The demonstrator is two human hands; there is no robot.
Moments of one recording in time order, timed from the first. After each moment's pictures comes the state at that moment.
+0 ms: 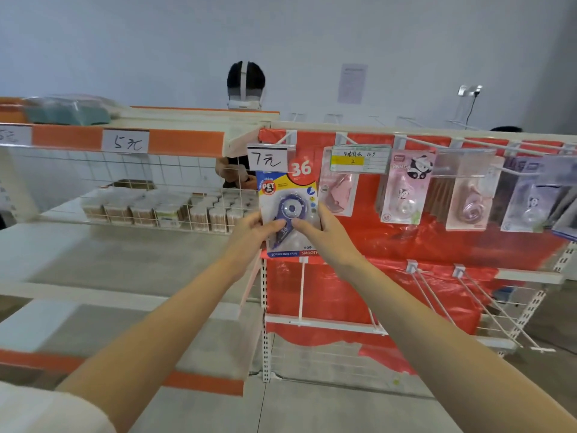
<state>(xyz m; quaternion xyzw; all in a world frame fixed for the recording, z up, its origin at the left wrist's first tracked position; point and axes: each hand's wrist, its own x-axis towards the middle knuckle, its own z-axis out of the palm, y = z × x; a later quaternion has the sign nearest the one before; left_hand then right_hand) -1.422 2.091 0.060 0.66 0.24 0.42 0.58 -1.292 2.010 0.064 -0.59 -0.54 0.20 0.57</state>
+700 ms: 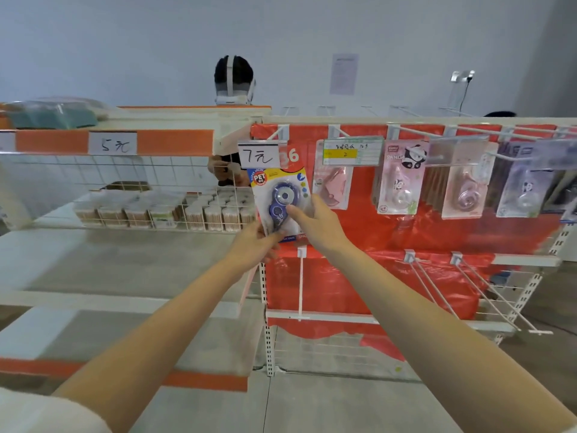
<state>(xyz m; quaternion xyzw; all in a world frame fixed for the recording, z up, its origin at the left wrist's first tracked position) -1.416 2.097 0.049 0.77 0.33 0.30 0.45 -1.289 2.027 0.066 -0.66 -0.49 0.13 0.55</state>
